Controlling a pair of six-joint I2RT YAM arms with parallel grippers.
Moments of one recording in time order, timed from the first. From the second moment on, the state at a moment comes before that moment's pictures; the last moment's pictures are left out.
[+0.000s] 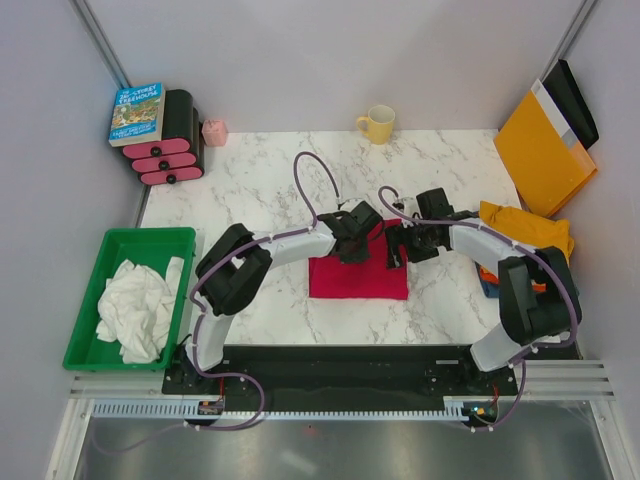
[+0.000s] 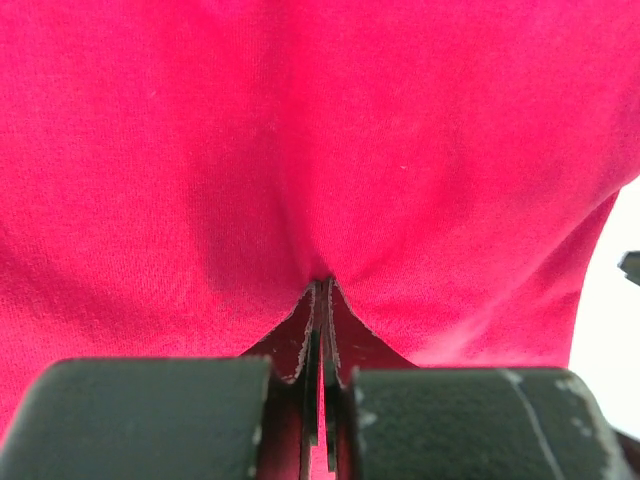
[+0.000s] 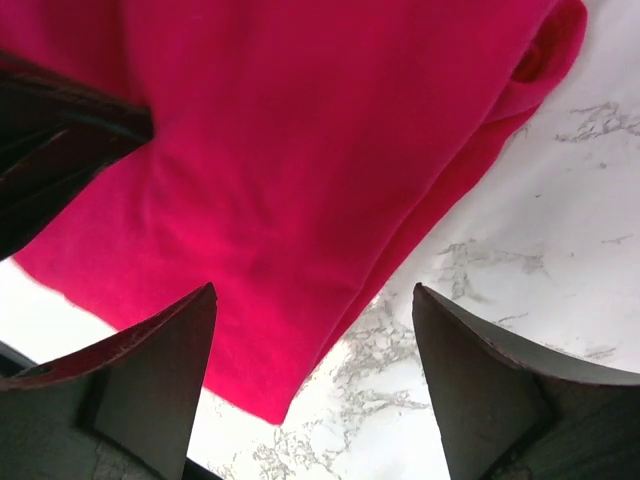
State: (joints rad) left arm -0.89 2.07 1.48 -0.47 -0.20 -0.86; right arm 0.26 1.55 0.92 -0.48 -0.33 -0.02
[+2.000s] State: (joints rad) left arm -0.93 1.58 1.15 -0.51 -0.37 -0.91; right arm 0.22 1.45 1.21 -0.68 -0.06 -0.12
